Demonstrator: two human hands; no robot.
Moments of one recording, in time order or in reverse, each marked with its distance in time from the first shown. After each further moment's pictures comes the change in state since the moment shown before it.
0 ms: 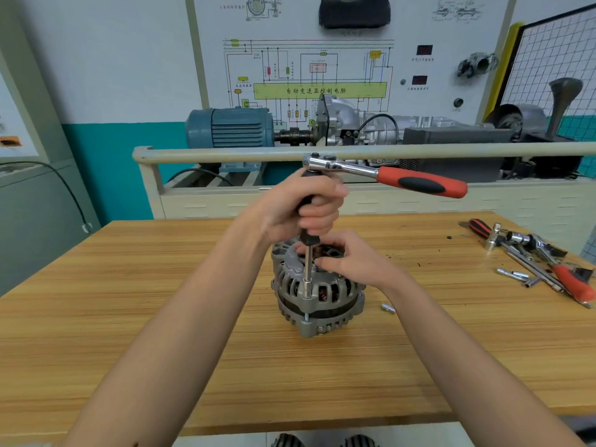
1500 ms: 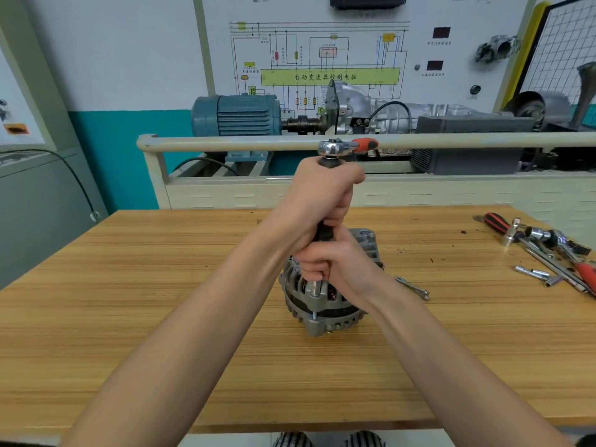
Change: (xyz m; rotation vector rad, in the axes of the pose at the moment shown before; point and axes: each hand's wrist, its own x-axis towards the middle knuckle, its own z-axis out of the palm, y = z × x) left_hand 0.011 -0.011 0.022 0.158 0.568 0.034; right_hand -0.011 -0.054 0.033 0.818 -0.026 -0.015
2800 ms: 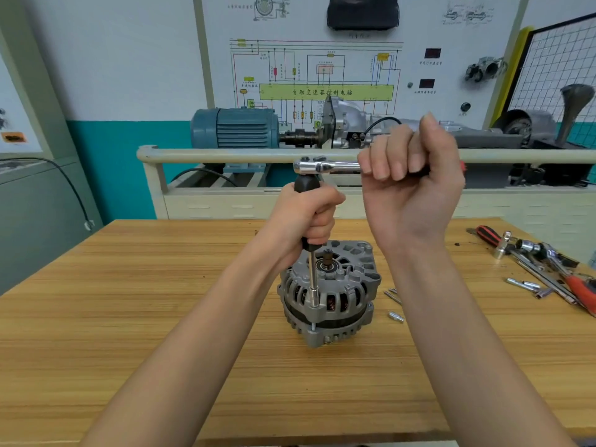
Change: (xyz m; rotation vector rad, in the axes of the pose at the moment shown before) left_hand -0.006 -0.012 -0.022 -0.179 -0.117 0.041; right_hand 0.006 -0.085 -0.003 0.563 0.159 -0.743
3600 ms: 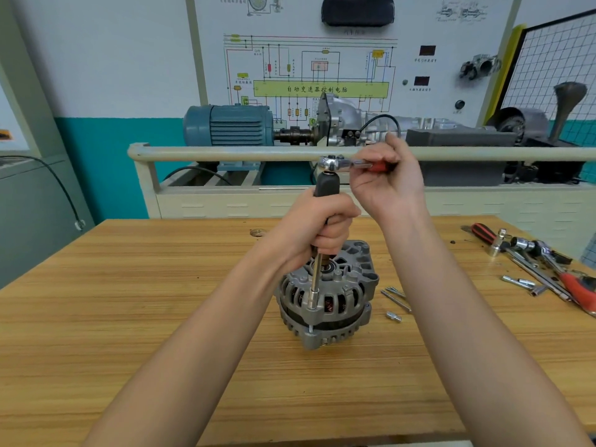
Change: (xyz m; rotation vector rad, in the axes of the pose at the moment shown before) left_hand 0.007 -0.008 0.007 -0.004 -0.203 -0.066; right_hand 0.043 0.013 -0.048 0.516 0.484 0.435
